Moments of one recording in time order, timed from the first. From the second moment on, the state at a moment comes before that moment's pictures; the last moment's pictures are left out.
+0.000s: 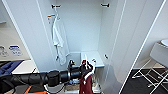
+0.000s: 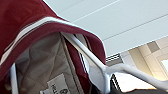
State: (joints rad) left arm 0.27 2.31 -0.87 -1.49 -0.30 0.68; right arm -1.53 3.08 -2.72 -0.46 0.09 0.48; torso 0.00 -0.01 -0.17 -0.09
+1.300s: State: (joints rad) left arm 0.27 2.30 -0.88 -1.49 -0.25 0.68; right arm -1.52 3.08 -2.72 -0.46 0.09 0.48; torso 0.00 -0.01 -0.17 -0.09
